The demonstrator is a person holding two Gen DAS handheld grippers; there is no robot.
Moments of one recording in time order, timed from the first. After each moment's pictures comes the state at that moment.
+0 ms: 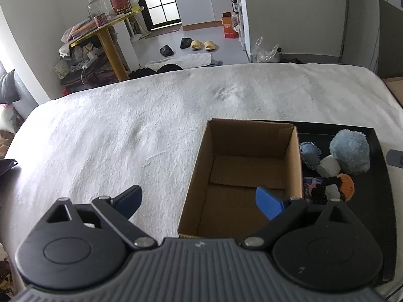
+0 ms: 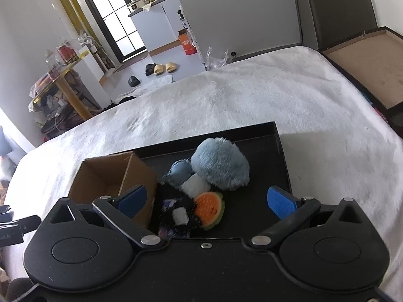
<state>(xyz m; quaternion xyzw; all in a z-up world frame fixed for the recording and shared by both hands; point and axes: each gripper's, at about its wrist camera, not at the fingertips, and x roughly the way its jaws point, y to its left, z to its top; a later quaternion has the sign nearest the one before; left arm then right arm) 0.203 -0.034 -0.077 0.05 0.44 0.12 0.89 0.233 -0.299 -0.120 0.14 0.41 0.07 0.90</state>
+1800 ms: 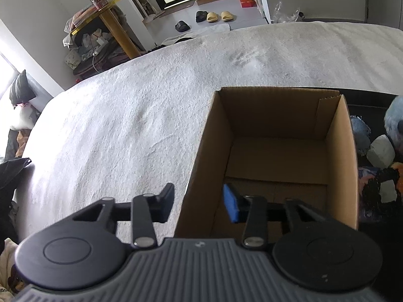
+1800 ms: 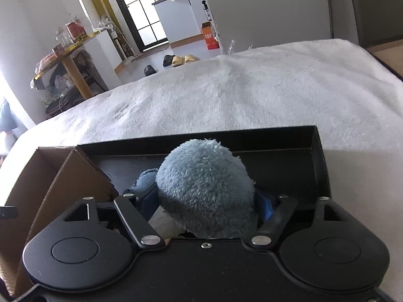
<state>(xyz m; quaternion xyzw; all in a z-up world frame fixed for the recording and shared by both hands) 0.270 -0.039 -0.152 0.11 0.50 0.18 0.84 0.313 -0.298 -0.217 0.11 0.39 0.14 0.90</state>
